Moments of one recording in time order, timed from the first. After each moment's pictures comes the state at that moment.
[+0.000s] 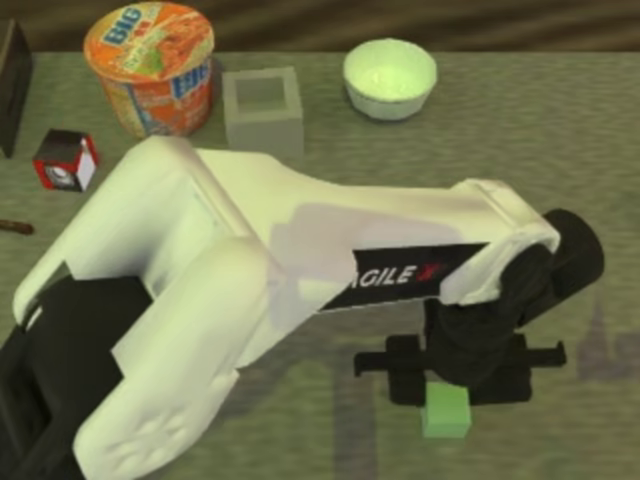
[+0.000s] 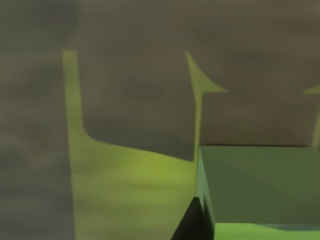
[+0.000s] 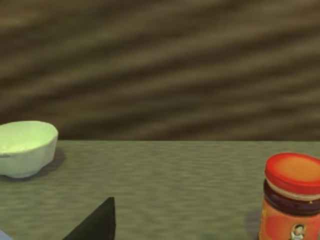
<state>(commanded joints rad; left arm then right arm) -1.04 2.34 1.76 -0.98 -0.02 -1.03 0.00 0.00 0.00 0.00 0.00 0.00</state>
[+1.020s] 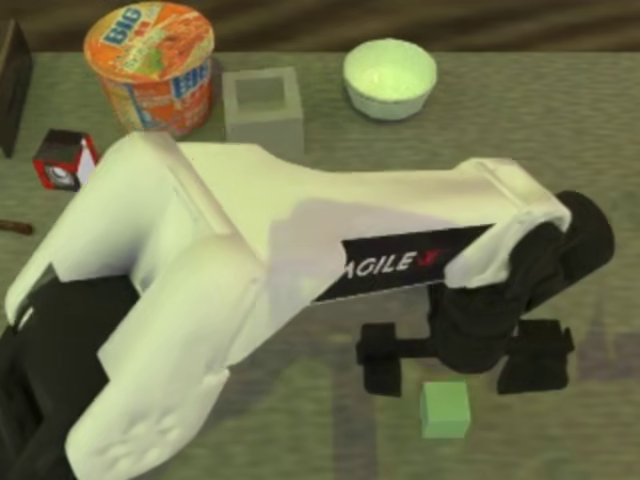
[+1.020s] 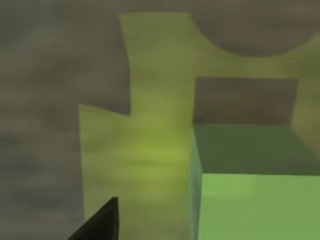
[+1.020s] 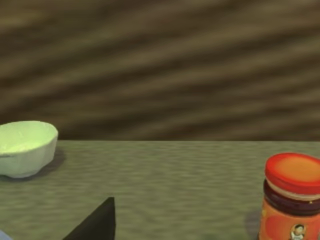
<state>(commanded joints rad) -1.04 2.32 1.82 -1.05 -0.03 -1.04 0.00 0.00 0.00 0.00 0.00 0.00</state>
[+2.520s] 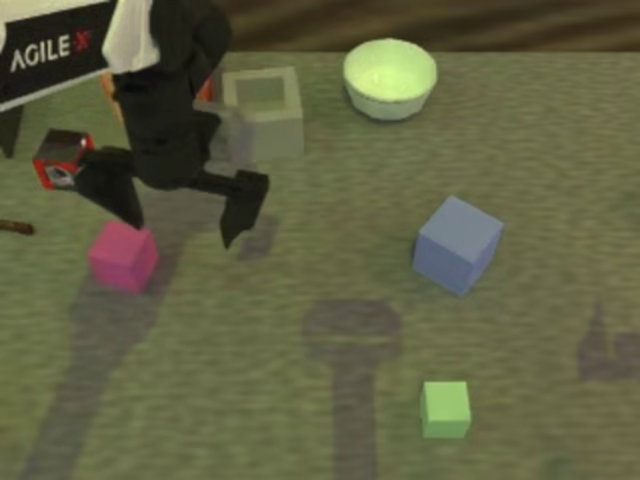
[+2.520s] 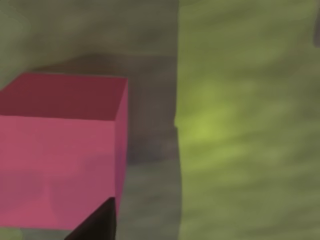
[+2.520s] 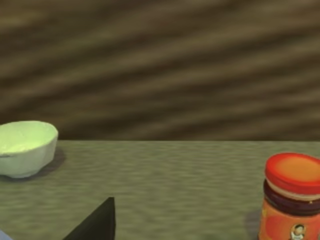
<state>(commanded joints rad) -0.35 2.18 1.71 -1.13 0.00 -0.08 0.00 0.00 0.00 0.00 0.00 0.00</state>
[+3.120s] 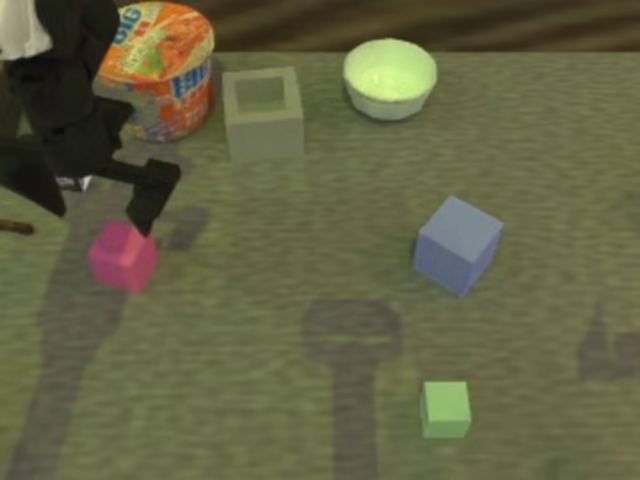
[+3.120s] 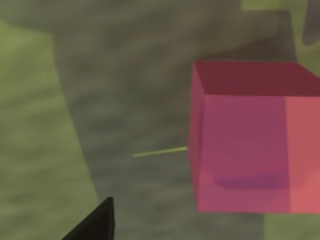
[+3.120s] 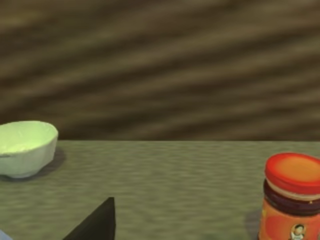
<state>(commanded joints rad) -0.16 2.14 1.66 -1.10 0.00 0.15 0.00 0.00 0.00 0.00 0.00 0.00</state>
